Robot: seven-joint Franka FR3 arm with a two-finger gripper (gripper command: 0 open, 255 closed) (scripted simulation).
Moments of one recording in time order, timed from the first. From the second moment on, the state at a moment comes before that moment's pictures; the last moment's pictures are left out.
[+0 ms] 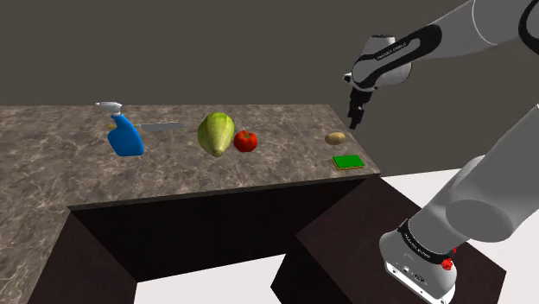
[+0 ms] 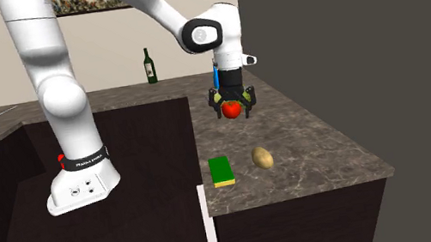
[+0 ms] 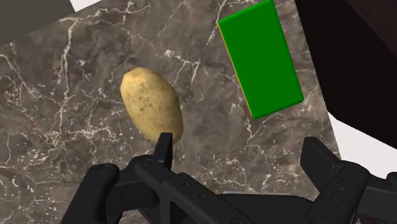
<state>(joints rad) 0.07 0.02 -0.51 -2.35 -0.10 2.33 -1.08</state>
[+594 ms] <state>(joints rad) -0.04 0.43 -0.43 -2.12 0.12 2.44 -1.43</state>
